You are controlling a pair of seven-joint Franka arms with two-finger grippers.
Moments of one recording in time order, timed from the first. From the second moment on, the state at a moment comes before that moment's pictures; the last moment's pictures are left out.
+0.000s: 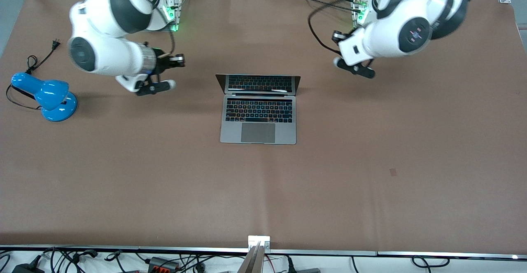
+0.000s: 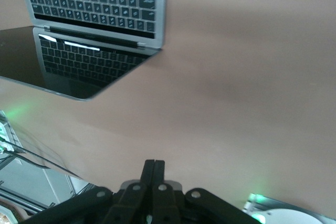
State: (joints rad) left arm -0.02 -0.07 -0.43 -2.07 -0.44 1.56 -0.08; right arm 0.37 0.06 0.02 -2.06 0.43 1.75 0.11
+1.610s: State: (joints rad) left arm -0.07 0.05 -0.75 -2.40 -0.87 2.65 0.01; right arm 0.58 0.24 0.01 -2.01 0.52 2.07 0.26
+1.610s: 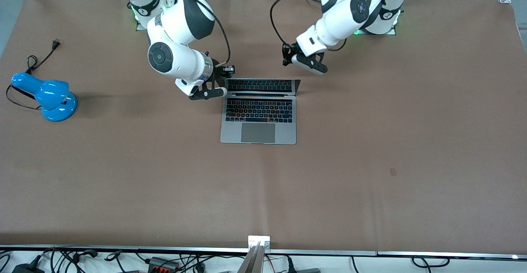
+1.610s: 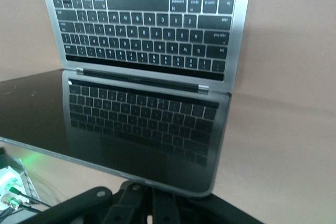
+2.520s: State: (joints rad) left arm -0.06 0.34 -0.68 -2.20 -0.87 2.80 0.15; right arm 0.57 0.40 0.00 -1.79 0.52 2.07 0.29
